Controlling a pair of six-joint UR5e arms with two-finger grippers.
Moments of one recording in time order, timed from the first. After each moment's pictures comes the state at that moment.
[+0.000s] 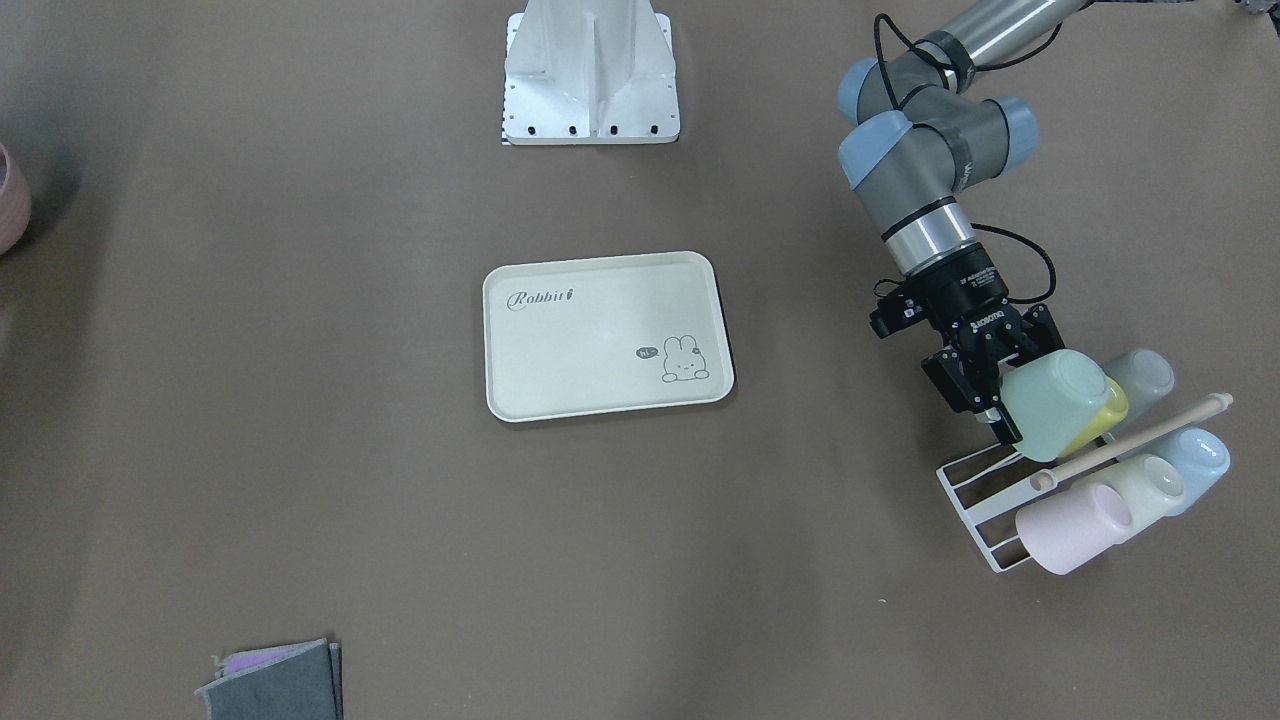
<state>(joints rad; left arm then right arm) -0.59 -1.89 -1.71 -1.91 -0.62 1.51 1.61 -1.74 1.88 -1.69 2.27 -0.11</state>
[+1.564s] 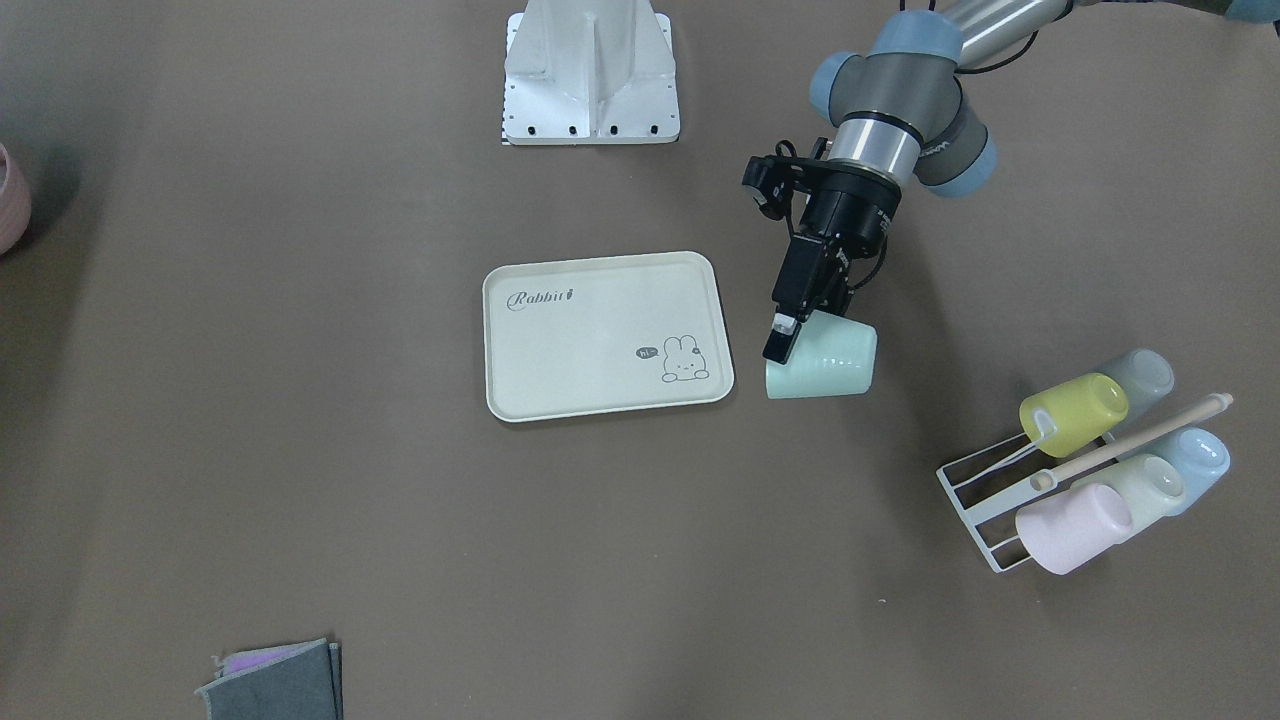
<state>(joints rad) -0.58 -1.98 -1.68 -2.70 -1.19 1.25 1.62 -1.73 1.80 -1.69 2.29 -0.12</state>
